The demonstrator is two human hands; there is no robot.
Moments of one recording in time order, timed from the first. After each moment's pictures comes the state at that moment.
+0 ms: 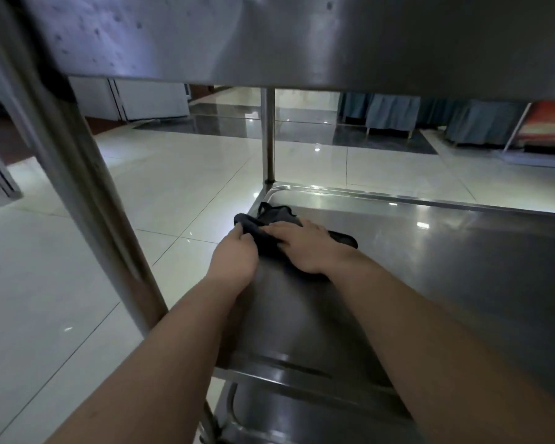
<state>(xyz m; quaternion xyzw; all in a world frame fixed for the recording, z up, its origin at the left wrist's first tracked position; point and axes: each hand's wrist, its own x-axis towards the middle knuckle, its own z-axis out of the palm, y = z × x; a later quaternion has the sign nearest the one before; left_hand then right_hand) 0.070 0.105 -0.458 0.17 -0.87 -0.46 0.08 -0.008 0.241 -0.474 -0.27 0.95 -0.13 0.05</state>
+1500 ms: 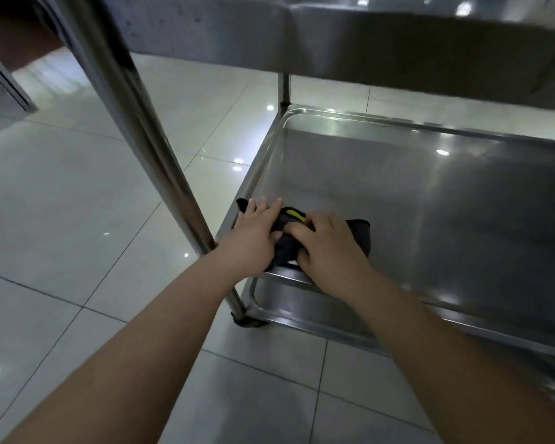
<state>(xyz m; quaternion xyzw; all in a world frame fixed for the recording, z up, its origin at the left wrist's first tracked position) 0.174 0.103 -0.467 -0.02 -0.97 -0.22 -0.10 0.169 0.269 -0.479 -0.31 0.94 -0.14 -0.05</state>
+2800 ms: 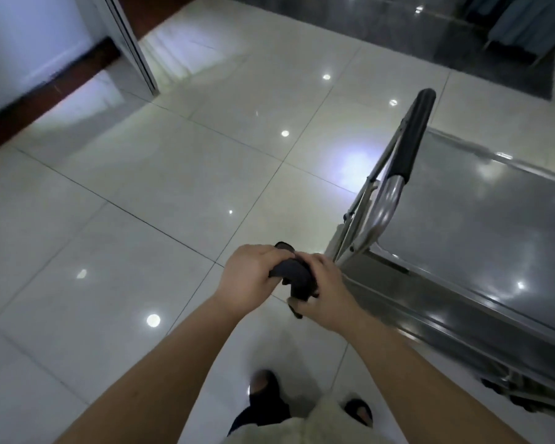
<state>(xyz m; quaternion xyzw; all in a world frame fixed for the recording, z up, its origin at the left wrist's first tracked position) 0.391 -0.134 -0.038 -0.06 -0.94 -0.30 0.11 0.345 0.055 -0.070 -0.25 0.85 -0.40 0.24</state>
